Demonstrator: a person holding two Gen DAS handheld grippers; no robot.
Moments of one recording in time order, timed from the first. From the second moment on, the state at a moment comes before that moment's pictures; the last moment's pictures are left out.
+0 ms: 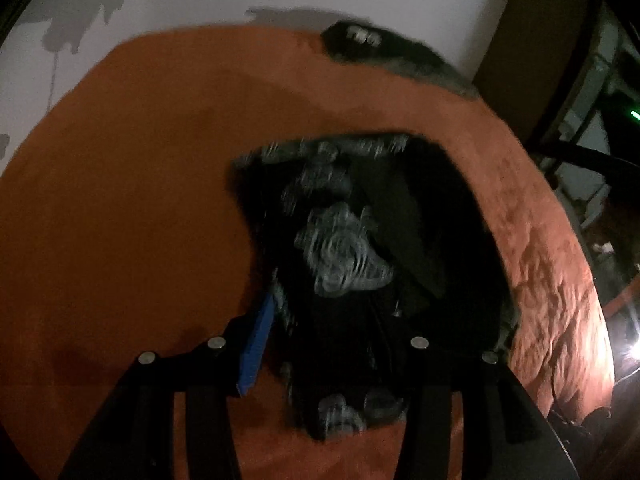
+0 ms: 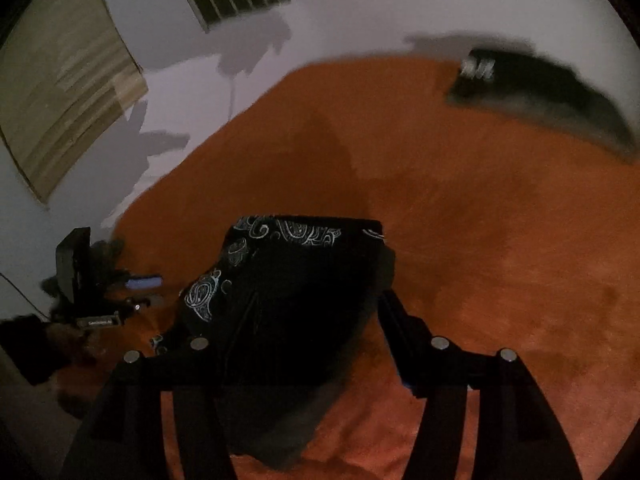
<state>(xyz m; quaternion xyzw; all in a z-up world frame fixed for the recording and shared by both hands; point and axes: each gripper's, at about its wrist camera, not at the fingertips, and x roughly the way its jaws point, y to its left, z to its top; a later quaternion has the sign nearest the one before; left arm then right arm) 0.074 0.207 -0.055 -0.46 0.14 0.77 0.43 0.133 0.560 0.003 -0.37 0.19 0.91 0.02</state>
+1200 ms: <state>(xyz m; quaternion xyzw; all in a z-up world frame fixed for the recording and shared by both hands) 0.089 0.162 -0.074 -0.48 0.10 0.77 0.41 0.185 0.516 -0.110 -0.50 0.24 0.83 0.08</state>
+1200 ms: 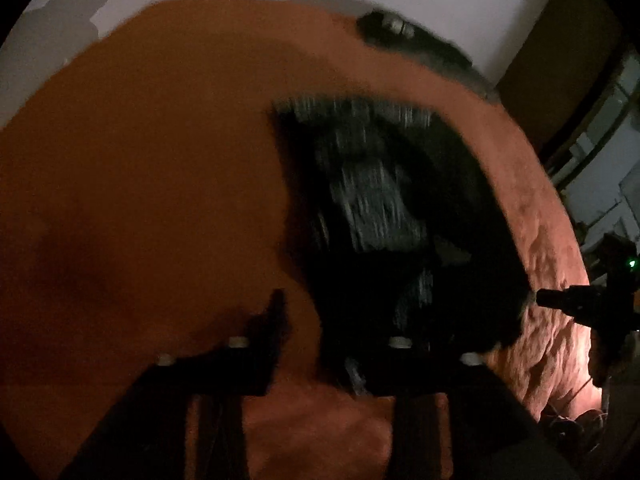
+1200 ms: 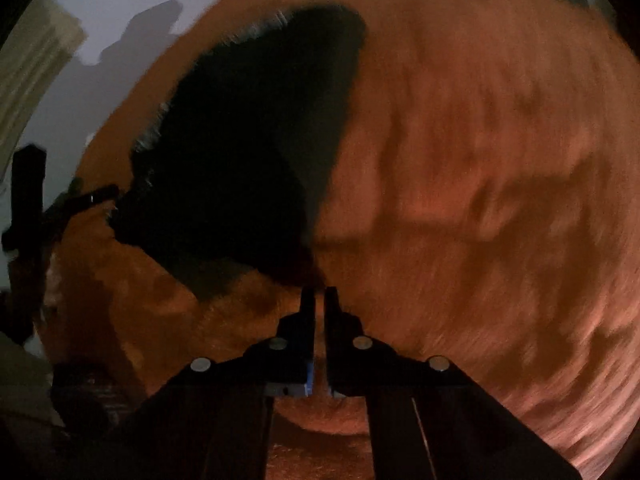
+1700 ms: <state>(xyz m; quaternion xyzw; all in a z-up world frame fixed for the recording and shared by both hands) -0.014 0.249 -0.124 -0.54 -0.04 0.74 0.41 0.138 0.499 -0.105 -0.46 0.27 0.84 0.04</state>
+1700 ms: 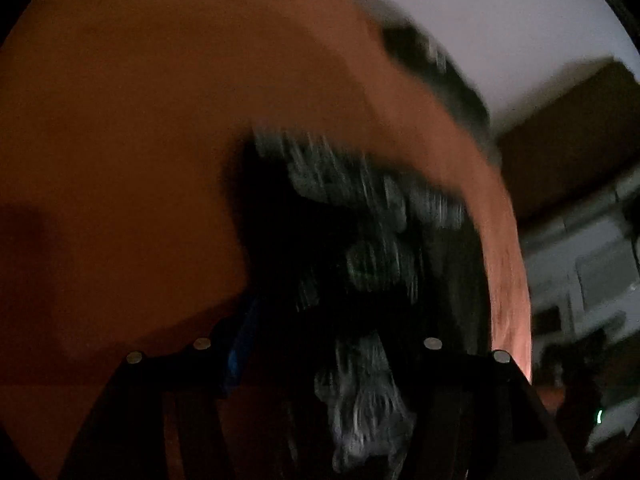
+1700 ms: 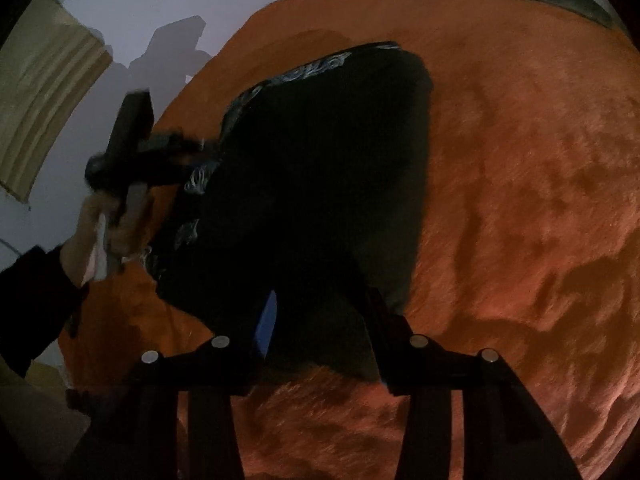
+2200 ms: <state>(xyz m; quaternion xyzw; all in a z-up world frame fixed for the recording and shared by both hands) 0.055 0.328 -0.089 -0.40 0.20 0.74 0.50 0.053 0.517 -0.073 -0.43 0.20 0.88 -0.01</state>
